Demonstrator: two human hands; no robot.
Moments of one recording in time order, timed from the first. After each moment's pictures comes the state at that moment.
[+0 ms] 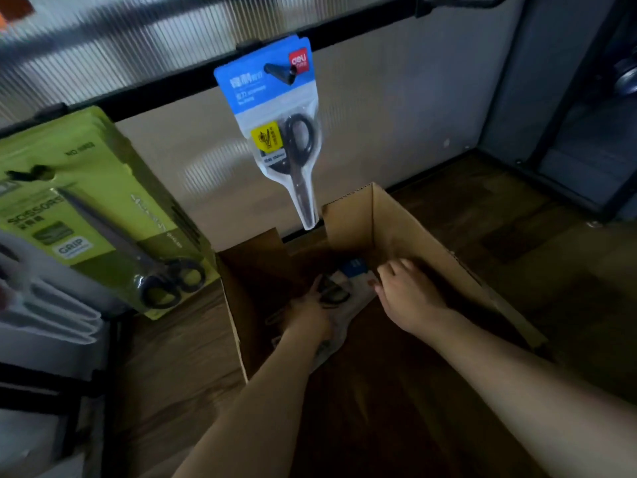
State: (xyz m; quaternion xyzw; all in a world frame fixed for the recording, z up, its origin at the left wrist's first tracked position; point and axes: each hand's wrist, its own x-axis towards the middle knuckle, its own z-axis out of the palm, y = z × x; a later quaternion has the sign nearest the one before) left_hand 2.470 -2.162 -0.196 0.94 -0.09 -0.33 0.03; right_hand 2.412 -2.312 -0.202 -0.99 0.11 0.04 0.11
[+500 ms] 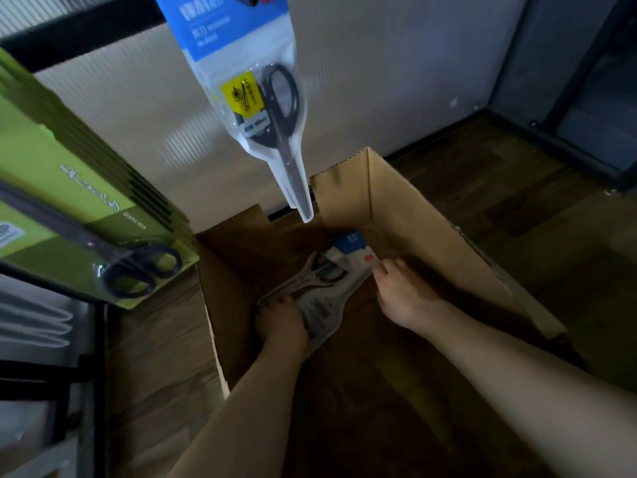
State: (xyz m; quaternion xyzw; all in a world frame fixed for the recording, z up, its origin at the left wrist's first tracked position) left_hand 2.462 -2.134 -0.233 0.95 -0.05 -0.30 -0.12; right_hand 2.417 -2.312 -0.253 -0.98 0.09 0.15 0.12
